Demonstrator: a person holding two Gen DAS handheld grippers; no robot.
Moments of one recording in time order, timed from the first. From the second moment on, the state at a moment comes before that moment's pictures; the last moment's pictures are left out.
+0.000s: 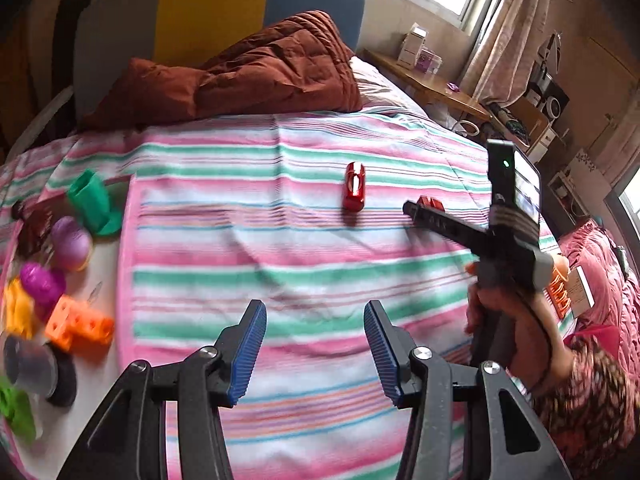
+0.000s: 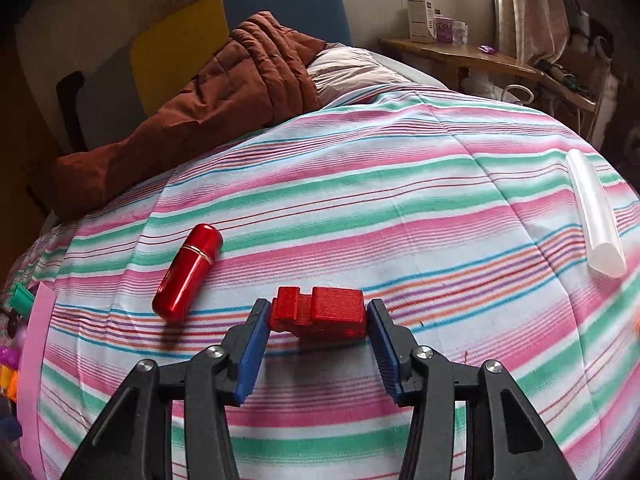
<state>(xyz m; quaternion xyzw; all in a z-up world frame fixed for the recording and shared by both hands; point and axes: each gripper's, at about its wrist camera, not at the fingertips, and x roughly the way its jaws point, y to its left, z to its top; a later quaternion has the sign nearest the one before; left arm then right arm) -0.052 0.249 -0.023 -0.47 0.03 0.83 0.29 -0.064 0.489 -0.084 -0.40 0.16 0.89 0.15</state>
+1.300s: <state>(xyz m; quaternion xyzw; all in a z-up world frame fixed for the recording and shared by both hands) -0.153 0.405 -0.090 -0.45 0.13 0.85 0.25 -0.024 0.492 -0.088 -0.40 0.16 0.89 0.14</state>
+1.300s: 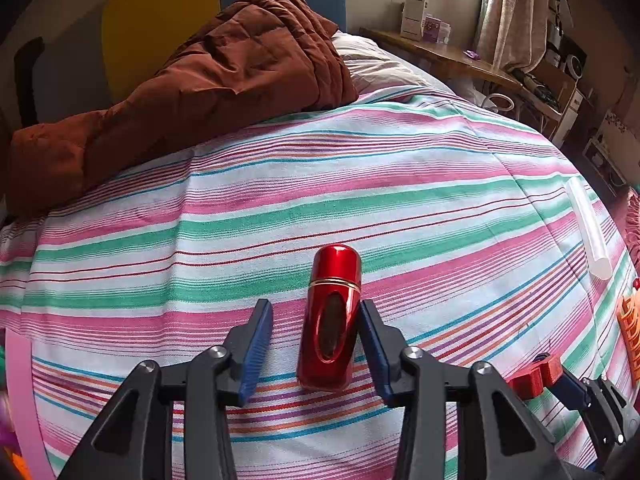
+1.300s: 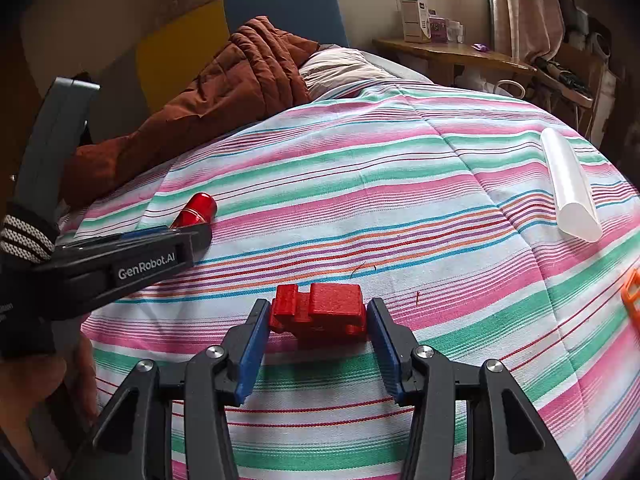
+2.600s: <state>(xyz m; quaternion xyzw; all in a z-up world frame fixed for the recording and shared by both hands) -0.078 0.303 -0.073 -0.45 0.04 0.85 0.28 -0.027 0.491 -0.090 -0.40 0.14 0.89 0.15</state>
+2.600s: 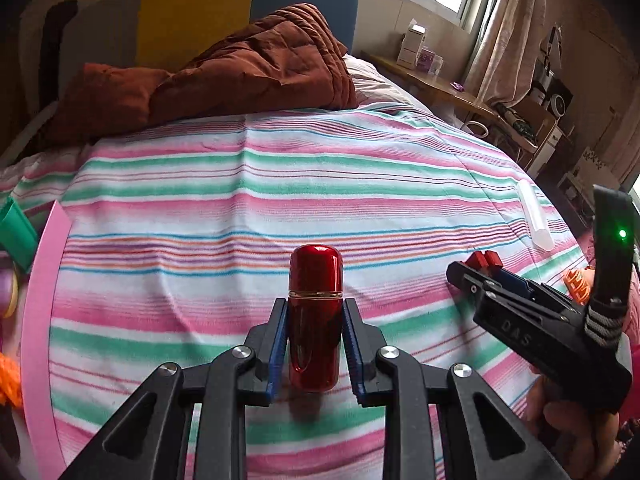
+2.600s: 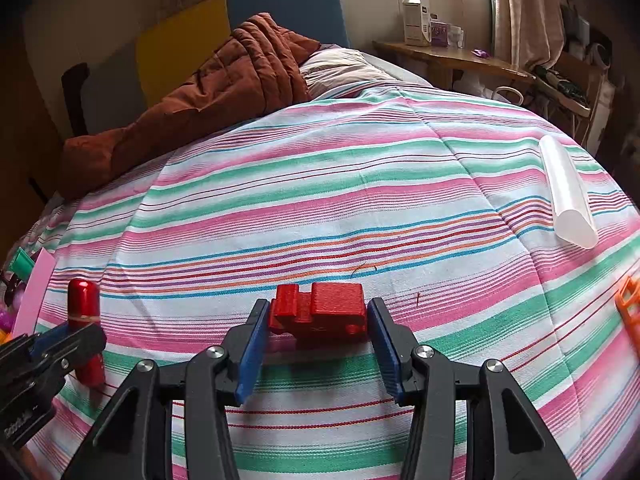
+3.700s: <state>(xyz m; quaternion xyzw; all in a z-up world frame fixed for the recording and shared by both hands) -0.013 0.066 -0.032 -0.47 -0.03 0.86 0.20 -0.026 0.489 -0.090 -0.40 0.14 0.89 0.15</state>
